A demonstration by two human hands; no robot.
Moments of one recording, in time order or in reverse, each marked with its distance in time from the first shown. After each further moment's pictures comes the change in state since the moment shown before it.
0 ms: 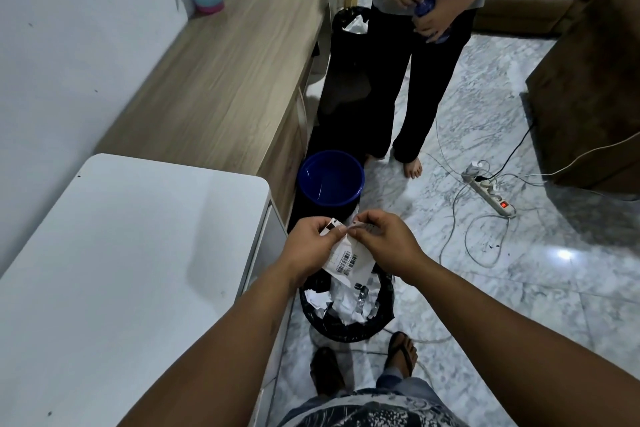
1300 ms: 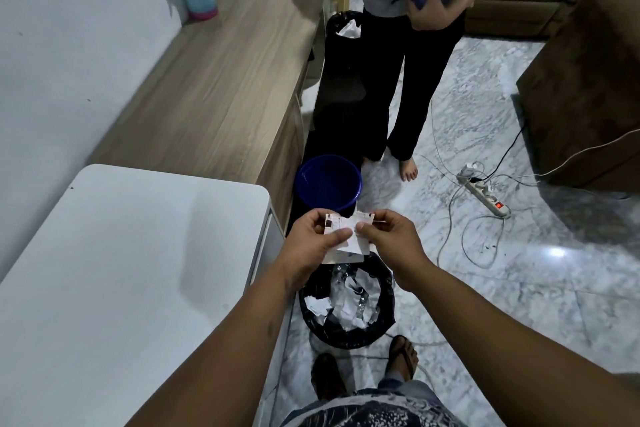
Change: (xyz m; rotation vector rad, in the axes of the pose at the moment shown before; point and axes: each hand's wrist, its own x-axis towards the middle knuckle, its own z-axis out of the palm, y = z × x) left_hand 0.015 0.003 -0.008 -0.334 -0.061 -0.011; right_hand 0.008 -0.002 0.008 0.449 0.202 0.241
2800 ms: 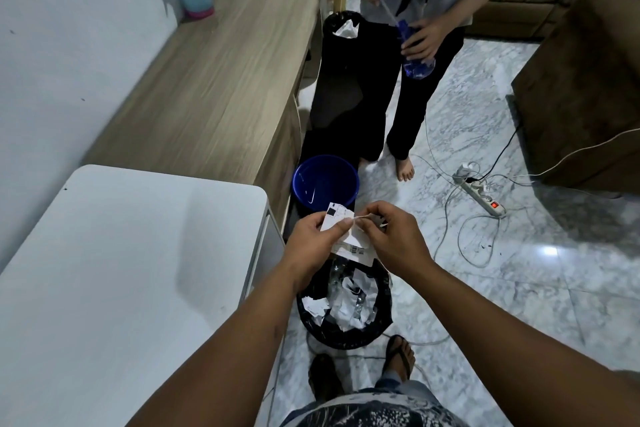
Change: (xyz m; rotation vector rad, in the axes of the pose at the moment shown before) left_hand 0.002 0.000 0.006 0.189 0.029 0.015; right_hand -0.007 -0.015 -0.006 -0.560 -0.015 -0.440
